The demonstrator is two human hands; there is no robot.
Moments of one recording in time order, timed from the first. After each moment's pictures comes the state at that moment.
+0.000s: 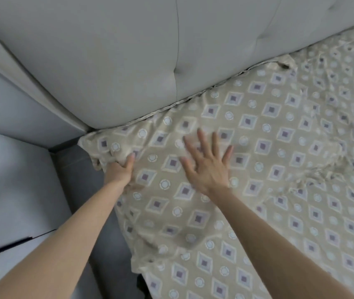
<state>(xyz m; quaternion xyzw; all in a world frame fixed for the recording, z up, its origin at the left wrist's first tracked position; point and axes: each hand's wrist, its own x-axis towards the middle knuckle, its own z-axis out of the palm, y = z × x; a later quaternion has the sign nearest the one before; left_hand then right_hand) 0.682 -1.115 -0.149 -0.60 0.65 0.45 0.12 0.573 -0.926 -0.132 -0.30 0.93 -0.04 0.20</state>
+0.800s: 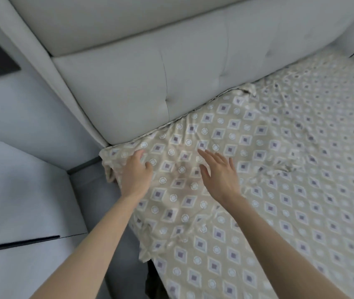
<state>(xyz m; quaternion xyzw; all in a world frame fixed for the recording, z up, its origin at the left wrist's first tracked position) 0.718 -1.044 0.005 -0.40 0.82 0.40 -0.02 0.632 -0.859 0.014 -0.24 0.94 -0.19 0.15</state>
